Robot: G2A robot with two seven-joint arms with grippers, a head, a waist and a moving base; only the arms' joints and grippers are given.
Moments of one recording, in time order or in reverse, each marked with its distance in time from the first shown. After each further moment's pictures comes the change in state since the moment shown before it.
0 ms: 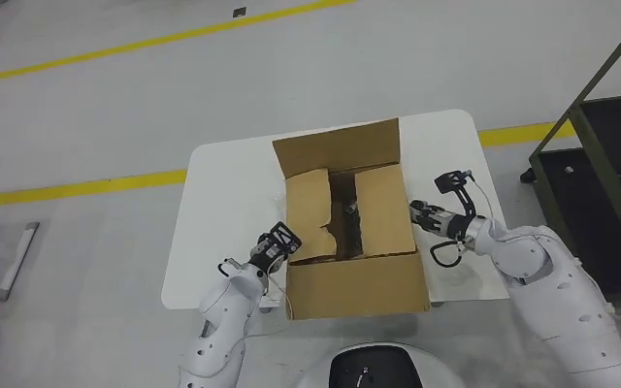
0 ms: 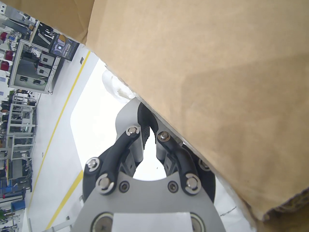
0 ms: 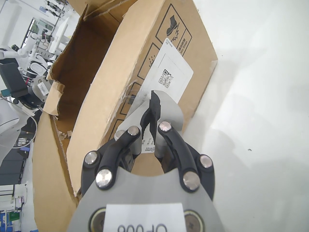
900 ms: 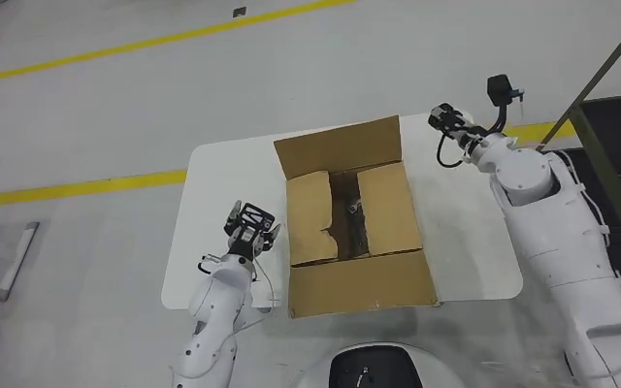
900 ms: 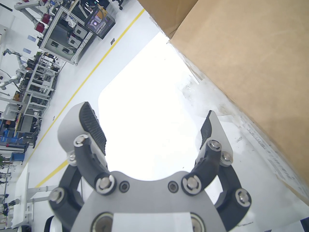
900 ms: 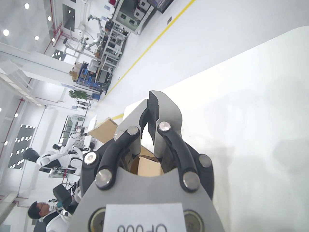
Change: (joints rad) left arm -0.005 -0.008 -0.049 -0.080 -0.118 0.210 -0.142; right arm 0.492 -0.066 -0.085 0.432 0.346 0.258 -0.278
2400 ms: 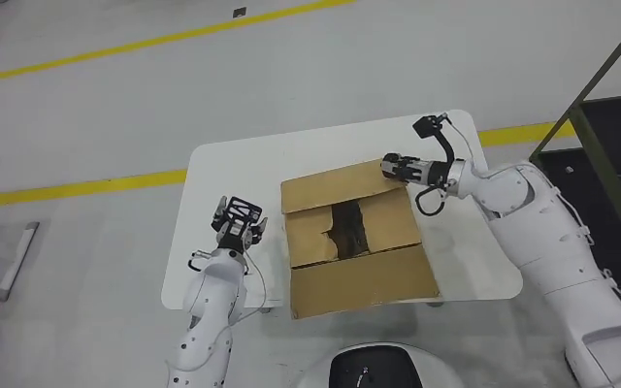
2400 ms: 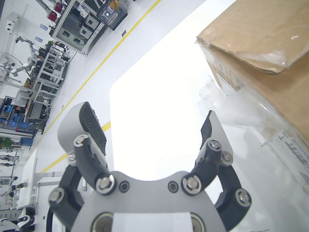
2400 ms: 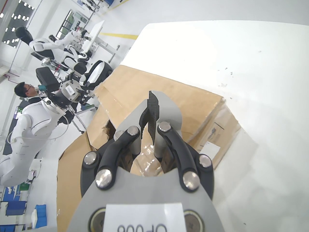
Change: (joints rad) left arm -0.038 0.002 -0.019 0.035 0.010 0.056 -0.034; right arm -0.079 0.028 -0.123 -0.110 -0.147 -0.387 0.312
